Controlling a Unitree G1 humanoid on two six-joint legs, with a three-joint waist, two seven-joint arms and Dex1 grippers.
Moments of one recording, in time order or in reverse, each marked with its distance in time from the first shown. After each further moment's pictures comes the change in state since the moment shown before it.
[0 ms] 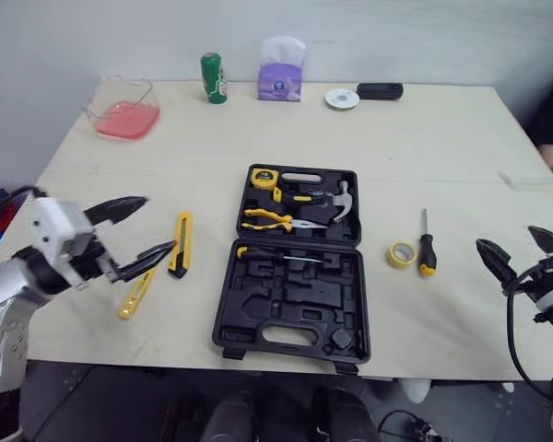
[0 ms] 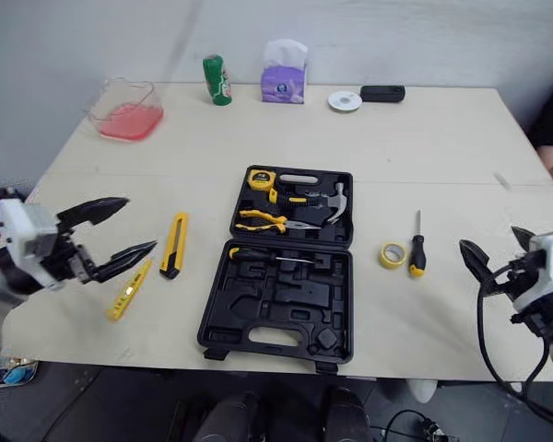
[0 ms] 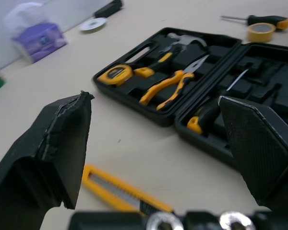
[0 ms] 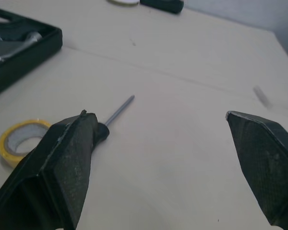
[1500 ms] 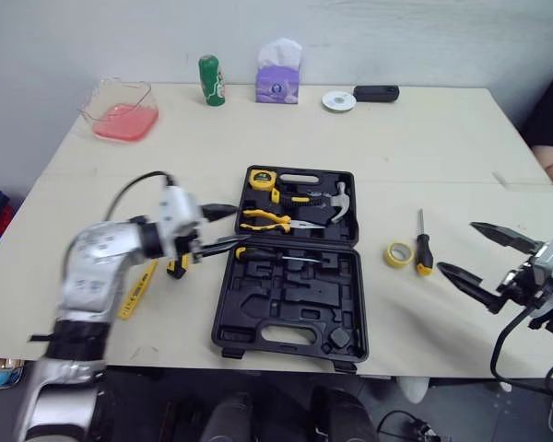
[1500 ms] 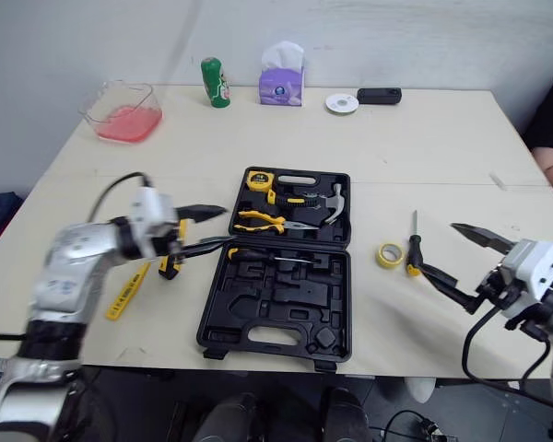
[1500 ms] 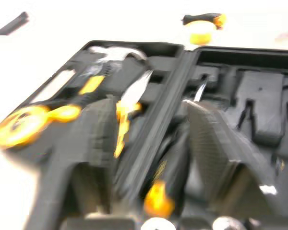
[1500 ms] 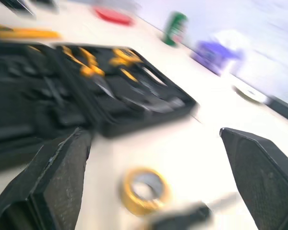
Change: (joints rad) left arm -0.218 -0.113 -0.216 0.290 0.219 -0.175 -0.134; right arm -0.079 -0.021 0.049 0.301 -0.121 -0.616 0.583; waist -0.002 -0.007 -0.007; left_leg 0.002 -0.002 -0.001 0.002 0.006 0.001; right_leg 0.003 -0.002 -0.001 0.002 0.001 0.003
